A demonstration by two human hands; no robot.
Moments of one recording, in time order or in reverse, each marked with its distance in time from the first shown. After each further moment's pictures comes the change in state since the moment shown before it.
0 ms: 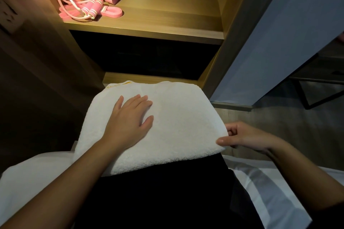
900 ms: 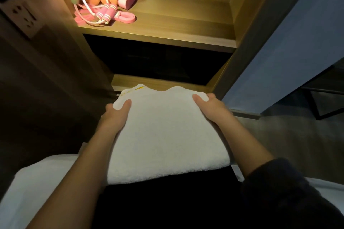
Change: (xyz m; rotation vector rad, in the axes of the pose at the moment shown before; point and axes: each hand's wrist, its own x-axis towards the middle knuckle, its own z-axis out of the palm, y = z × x) left_hand 0.033 -0.070 -0.007 -0.567 -0.116 -1.028; right_hand 0.120 -0.087 0.030 -0.466 0.597 0.372
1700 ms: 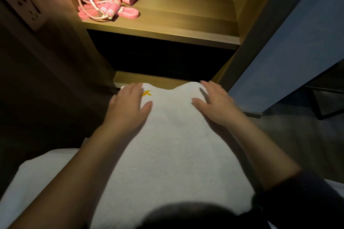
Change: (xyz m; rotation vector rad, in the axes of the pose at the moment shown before) left_hand -0.043 0.015 -0.002 0.387 0.211 0.821; right_hand -0.024 0.003 -0.006 -0.128 0.196 -0.490
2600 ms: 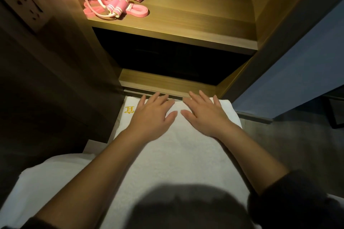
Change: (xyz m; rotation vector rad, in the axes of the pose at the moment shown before) left_hand 0.034 0.014 0.035 0.130 -0.268 0.184; right_hand 0.049 -0.017 0.044 -0.297 -0.210 -0.182
